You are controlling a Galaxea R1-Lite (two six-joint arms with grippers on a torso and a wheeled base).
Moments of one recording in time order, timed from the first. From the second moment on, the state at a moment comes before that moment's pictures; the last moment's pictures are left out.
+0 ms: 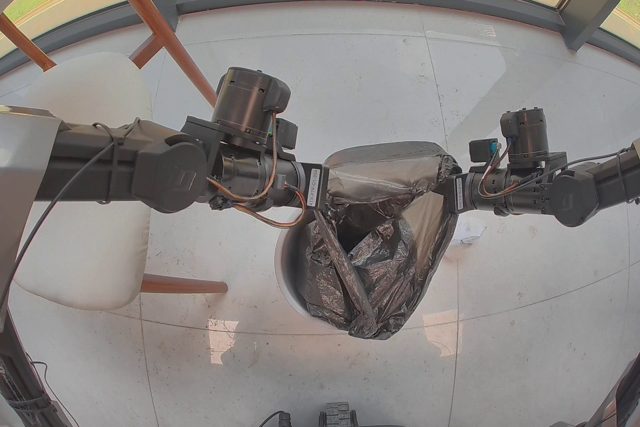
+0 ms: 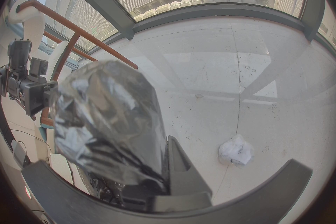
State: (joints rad) left arm -0.58 2.00 -1.50 0.08 -0.06 -0.20; right arm 0.35 1.95 -1.14 -0.27 0.17 0.06
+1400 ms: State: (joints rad) left arm -0.44 1.99 -1.25 -0.01 -0.06 0.02; right arm 0.31 1.46 -0.72 -0.28 0.31 0.06
